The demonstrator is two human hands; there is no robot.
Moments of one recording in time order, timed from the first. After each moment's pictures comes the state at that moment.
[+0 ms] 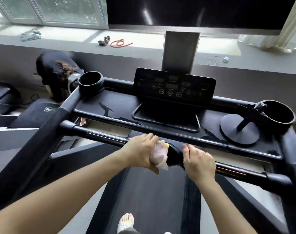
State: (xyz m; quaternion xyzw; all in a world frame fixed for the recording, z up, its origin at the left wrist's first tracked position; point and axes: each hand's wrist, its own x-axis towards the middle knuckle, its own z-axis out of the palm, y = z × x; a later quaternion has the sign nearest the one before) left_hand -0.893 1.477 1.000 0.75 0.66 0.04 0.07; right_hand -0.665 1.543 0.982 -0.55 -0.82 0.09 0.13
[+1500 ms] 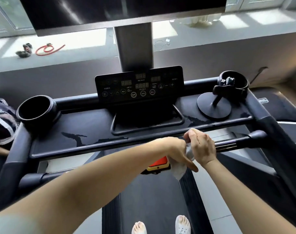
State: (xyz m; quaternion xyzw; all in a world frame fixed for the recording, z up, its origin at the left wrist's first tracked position) left_hand -0.808 1.573 1.021 0.81 0.46 -0.20 0.30; right_hand -0.680 1.550 0.997 -0.67 -0.65 0.23 0.27
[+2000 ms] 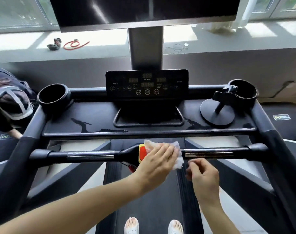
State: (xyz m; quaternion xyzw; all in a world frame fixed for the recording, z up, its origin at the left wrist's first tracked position) left_hand -0.840 1.473 0.975 0.88 0.45 0.12 -0.14; right_hand -0.661 1.451 1.008 -0.66 -0.48 0.41 0.40
